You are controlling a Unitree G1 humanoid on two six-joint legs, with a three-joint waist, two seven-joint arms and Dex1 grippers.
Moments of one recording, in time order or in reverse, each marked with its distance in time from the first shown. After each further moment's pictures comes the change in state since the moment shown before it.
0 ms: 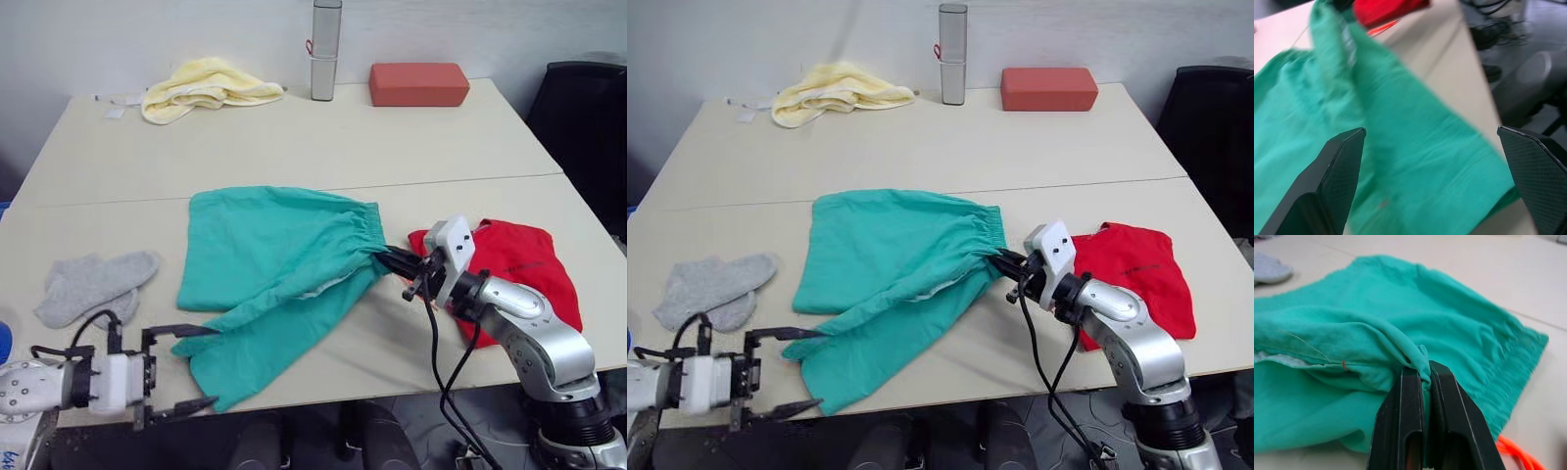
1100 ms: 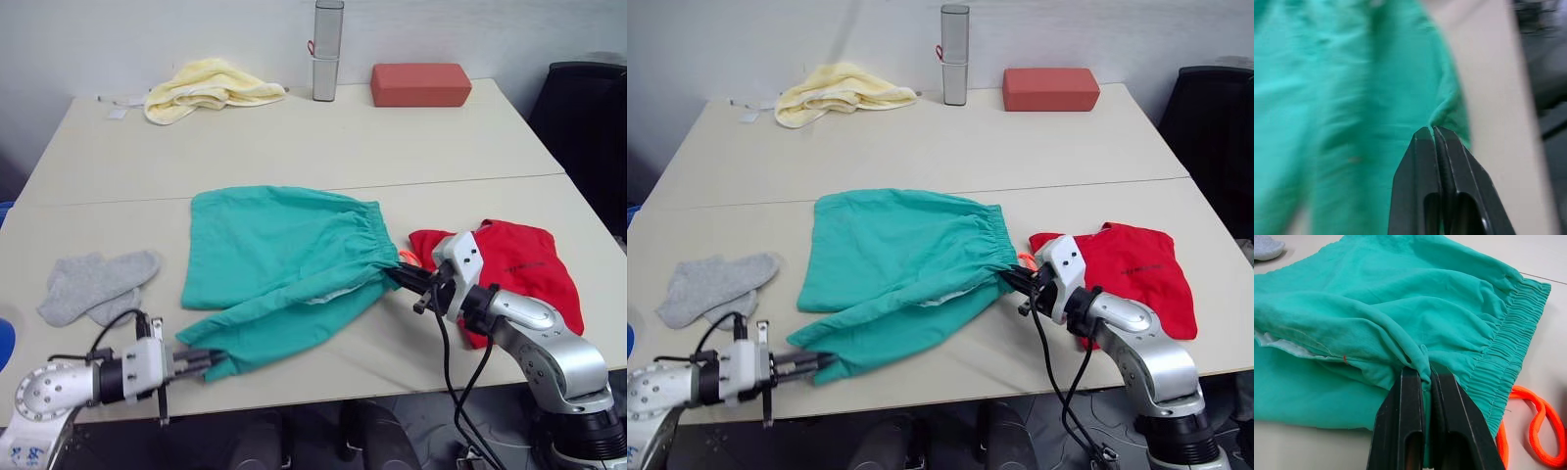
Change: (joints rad) left arm -0.103 -0.003 -0.034 0.087 0.086 0.195 0.200; right arm 0.066 -0.023 -0.052 -0.003 0.011 0.030 0.046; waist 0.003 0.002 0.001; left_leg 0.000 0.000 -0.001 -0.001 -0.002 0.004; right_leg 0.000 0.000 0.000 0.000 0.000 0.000
